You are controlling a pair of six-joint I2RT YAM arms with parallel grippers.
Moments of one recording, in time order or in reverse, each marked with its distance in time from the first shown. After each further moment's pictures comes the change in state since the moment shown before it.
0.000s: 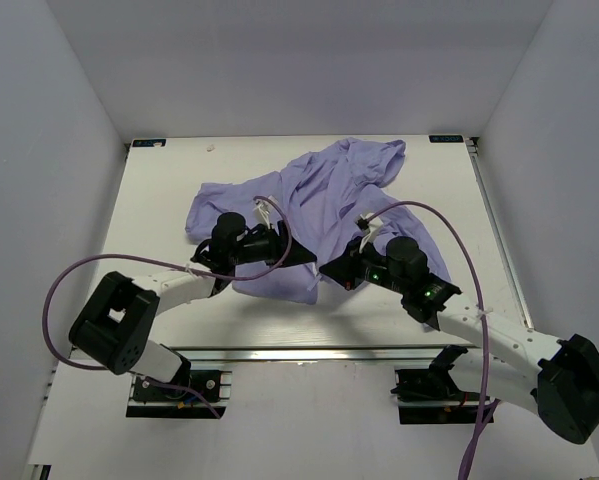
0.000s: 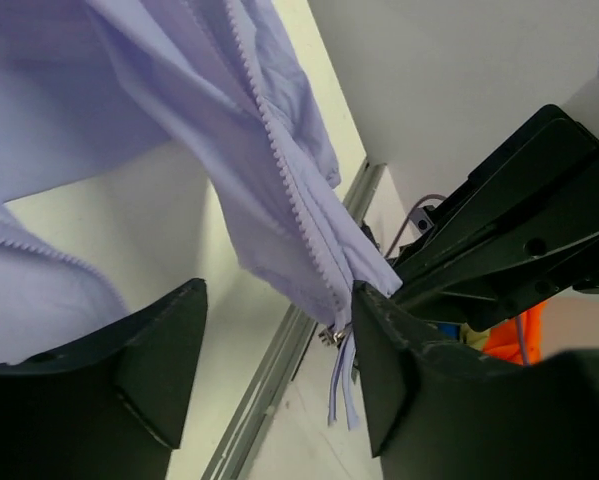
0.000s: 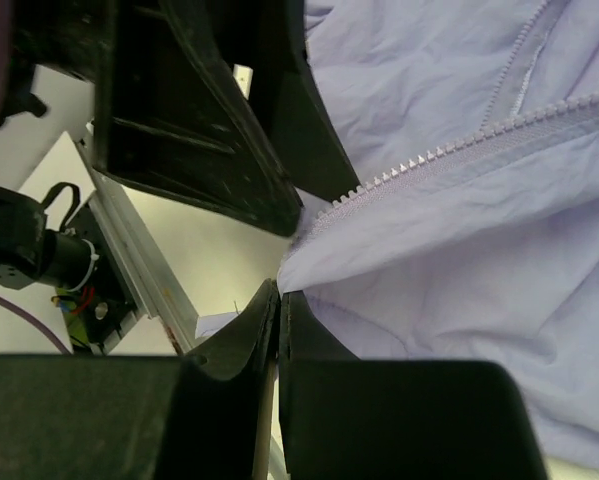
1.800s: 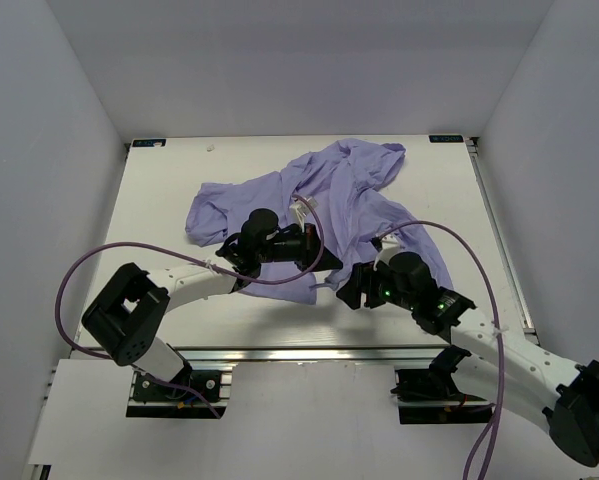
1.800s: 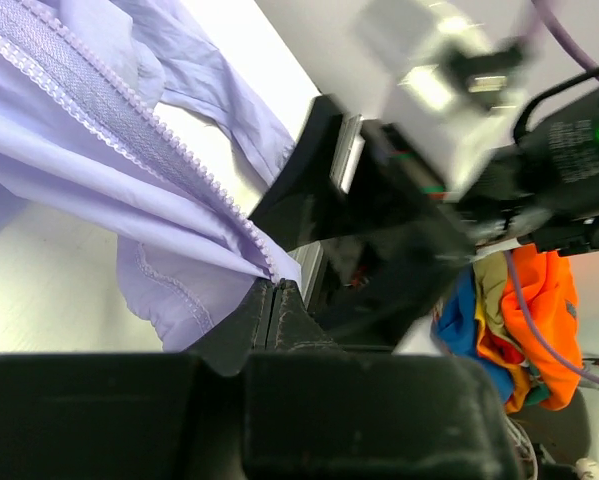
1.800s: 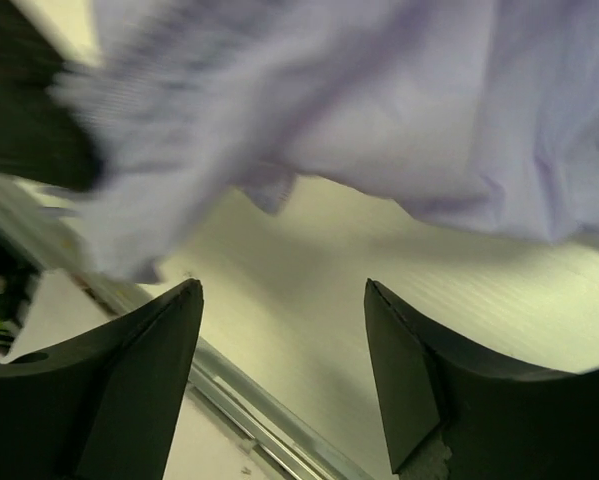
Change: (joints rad) left arm -0.199 0.094 0.172 -0.019 -0.016 0.119; right arm -0.006 -0.137 -0.071 -0.390 0.190 0.055
